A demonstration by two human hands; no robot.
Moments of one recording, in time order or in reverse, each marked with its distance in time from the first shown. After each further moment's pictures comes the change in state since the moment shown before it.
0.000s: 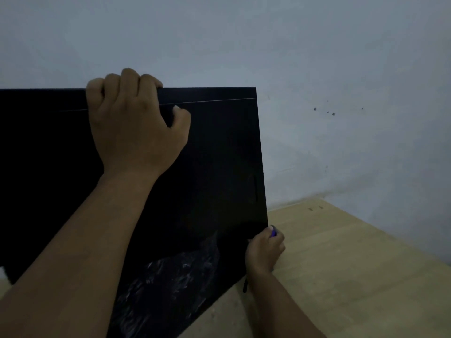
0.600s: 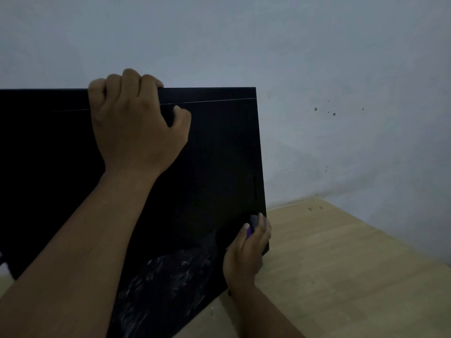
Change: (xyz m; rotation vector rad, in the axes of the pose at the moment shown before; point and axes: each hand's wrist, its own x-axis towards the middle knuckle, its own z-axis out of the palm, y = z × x) left_hand 0.000 0.001 0.000 0.000 -0.022 -0.005; right_hand -0.036 0.015 0.011 -0.038 -0.092 -0.500
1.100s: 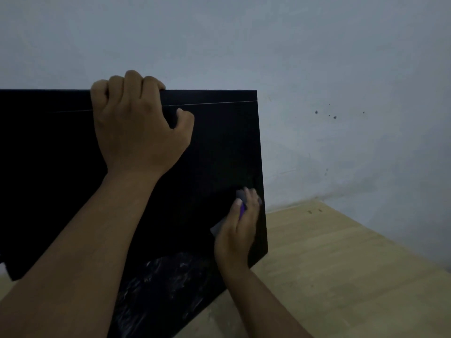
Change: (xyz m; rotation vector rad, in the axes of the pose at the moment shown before) left_hand 0.000 0.002 0.001 -0.006 0.011 -0.013; right_hand 0.006 -0.075 -0.005 0.254 -0.130 -0.053
